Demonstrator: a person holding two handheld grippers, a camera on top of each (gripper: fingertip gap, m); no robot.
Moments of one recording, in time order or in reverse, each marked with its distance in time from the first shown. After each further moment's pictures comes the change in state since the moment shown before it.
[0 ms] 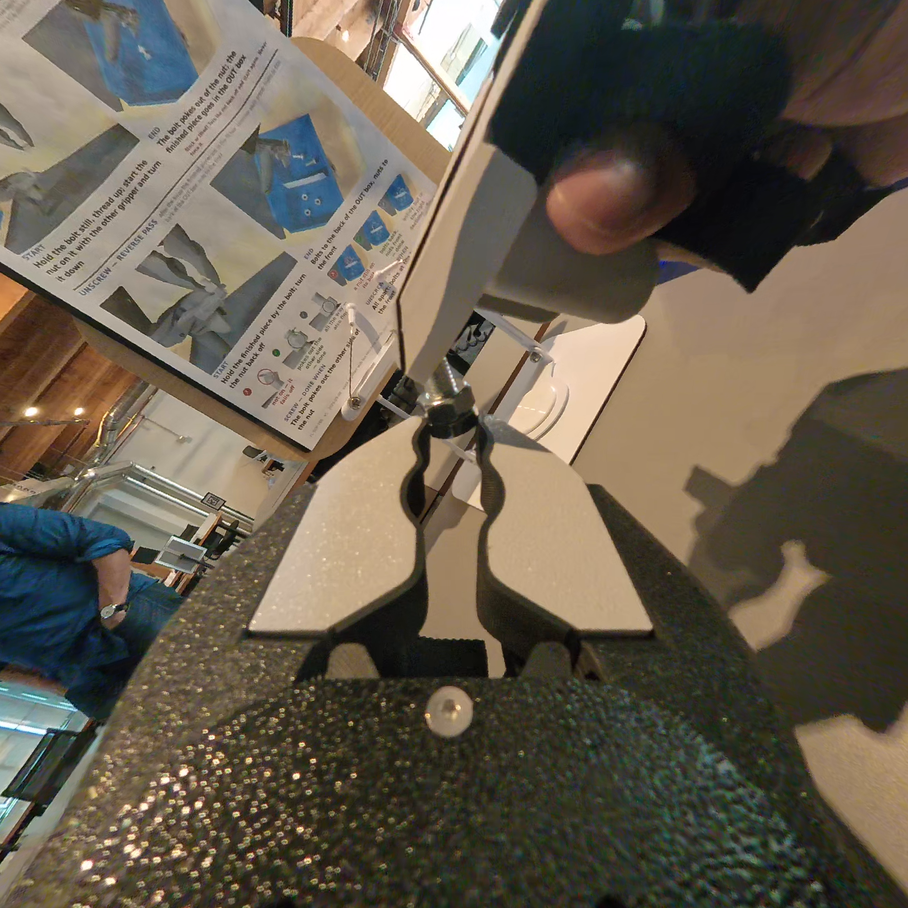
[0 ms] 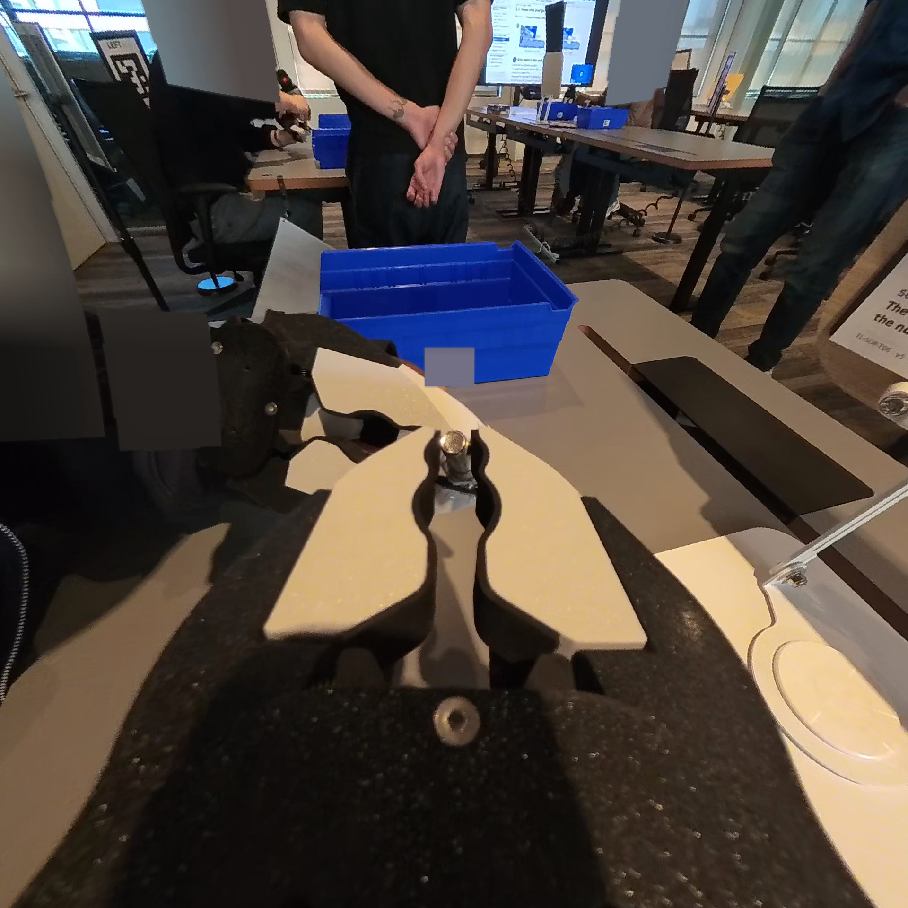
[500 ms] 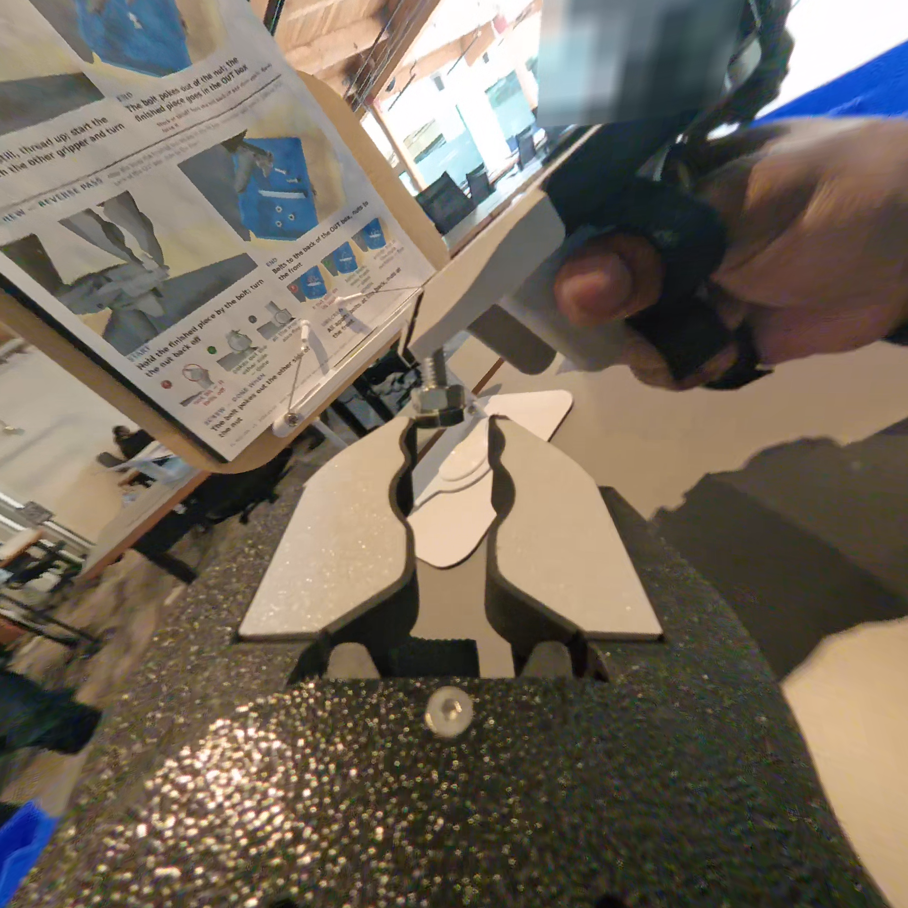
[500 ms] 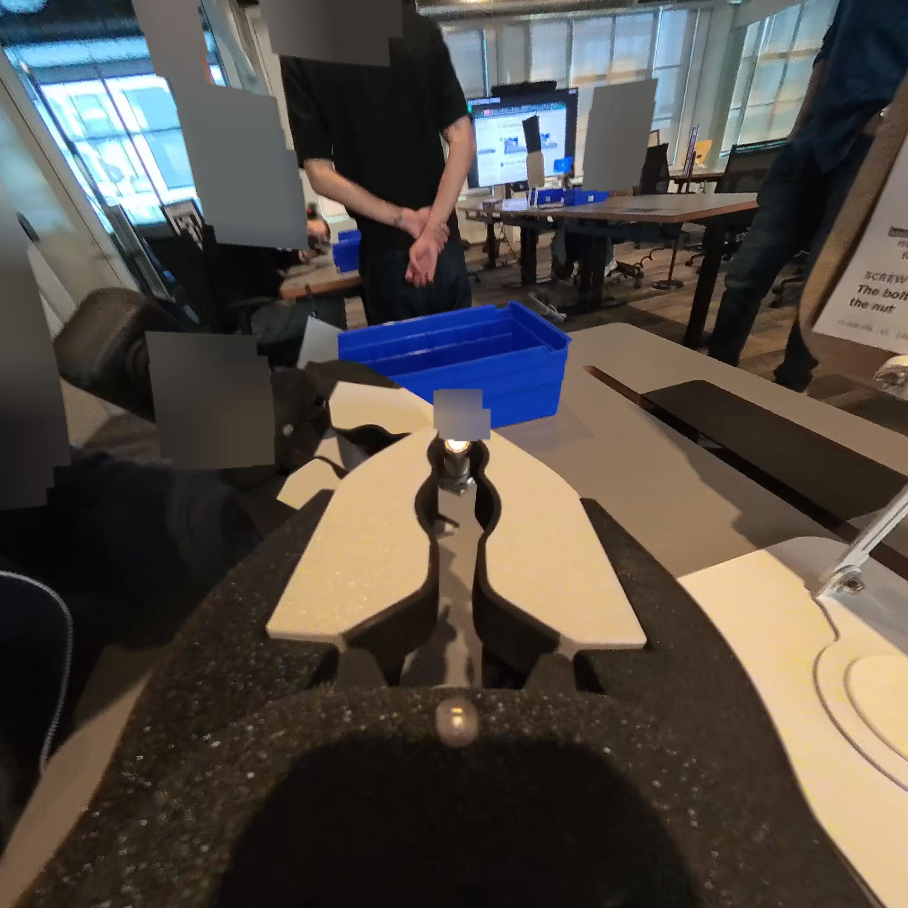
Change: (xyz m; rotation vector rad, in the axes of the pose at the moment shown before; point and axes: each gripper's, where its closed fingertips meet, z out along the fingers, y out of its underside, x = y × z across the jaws) left arm 0.005 -0.012 -0.001 0.129 0.124 -0.266; right arm 0.009 -0.008 -0.009 0.164 -0.012 0.131
